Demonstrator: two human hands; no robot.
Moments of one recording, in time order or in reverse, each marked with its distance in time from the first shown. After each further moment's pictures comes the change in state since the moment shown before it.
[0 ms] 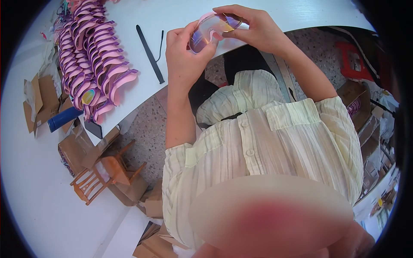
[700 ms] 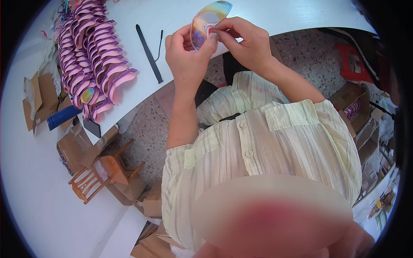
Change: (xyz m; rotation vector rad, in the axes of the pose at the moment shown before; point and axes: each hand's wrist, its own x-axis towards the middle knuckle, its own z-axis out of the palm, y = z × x) left_hand -0.007 0.010 0.017 -0.226 0.181 -0.149; right_hand -0.019 0.012 0.062 -0.097 0.460 -0.214
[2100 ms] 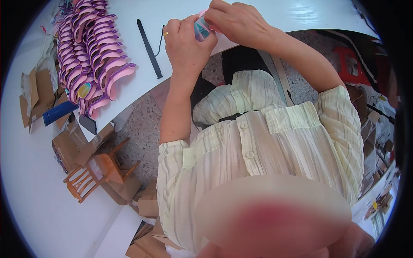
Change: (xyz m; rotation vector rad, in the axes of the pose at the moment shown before) left_hand 0.020 -0.026 0.003 0.590 0.098 0.503; right_hand 0.060 0.008 -0.013 -0.408 -0.580 -0.321
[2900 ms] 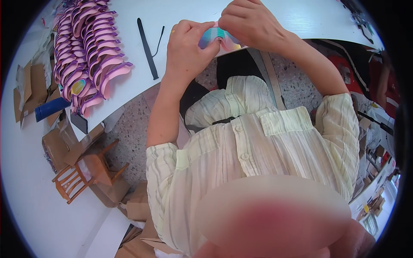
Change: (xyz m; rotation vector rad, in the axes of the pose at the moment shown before) left_hand 0.008 0.007 -0.023 -0.233 -0.133 0.085; right_hand -0.001 0.016 -0.038 -0.154 0.079 -0.347
